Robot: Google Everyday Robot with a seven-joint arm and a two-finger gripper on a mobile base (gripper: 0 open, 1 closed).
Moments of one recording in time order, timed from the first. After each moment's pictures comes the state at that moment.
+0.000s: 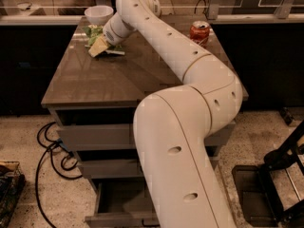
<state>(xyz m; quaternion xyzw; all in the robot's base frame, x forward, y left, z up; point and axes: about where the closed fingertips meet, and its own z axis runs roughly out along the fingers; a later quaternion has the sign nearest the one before) 0.869 0.170 0.817 -0.45 0.79 0.16 0.38</state>
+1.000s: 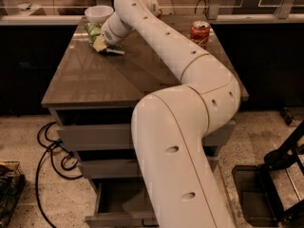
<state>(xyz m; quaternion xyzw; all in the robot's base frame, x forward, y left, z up) 0.868 0.172 0.819 -0.45 0.79 0.16 0.37</state>
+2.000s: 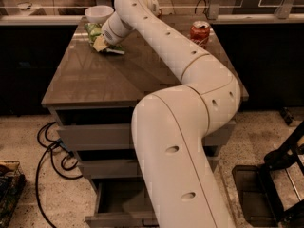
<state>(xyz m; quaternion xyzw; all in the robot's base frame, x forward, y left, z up) 0.868 0.172 0.820 -0.45 0.79 0.16 0.37</state>
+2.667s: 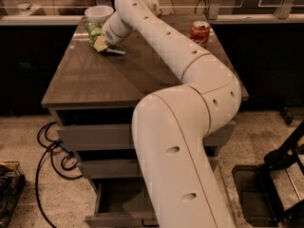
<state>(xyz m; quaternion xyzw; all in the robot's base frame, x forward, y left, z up) 0.867 0.172 0.822 -0.45 0.79 0.15 0.37</state>
